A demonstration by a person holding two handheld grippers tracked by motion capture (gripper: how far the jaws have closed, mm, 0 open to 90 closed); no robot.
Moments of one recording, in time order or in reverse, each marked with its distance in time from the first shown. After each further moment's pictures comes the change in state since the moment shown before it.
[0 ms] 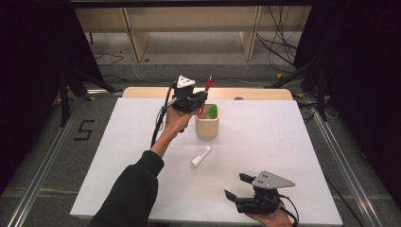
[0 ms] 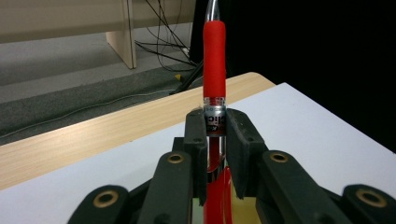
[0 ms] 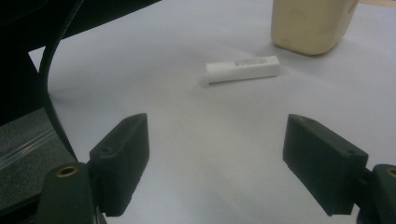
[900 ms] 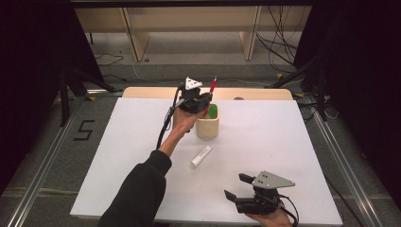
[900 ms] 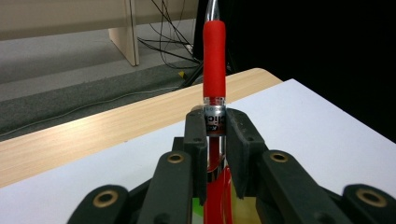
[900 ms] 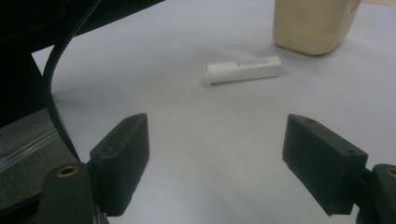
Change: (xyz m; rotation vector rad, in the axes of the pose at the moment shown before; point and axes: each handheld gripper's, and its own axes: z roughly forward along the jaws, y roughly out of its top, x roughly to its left) left arm -0.006 -0.010 0.022 0.007 0.021 0.013; right arm 0.000 0.000 0.000 -0.001 0.007 0.004
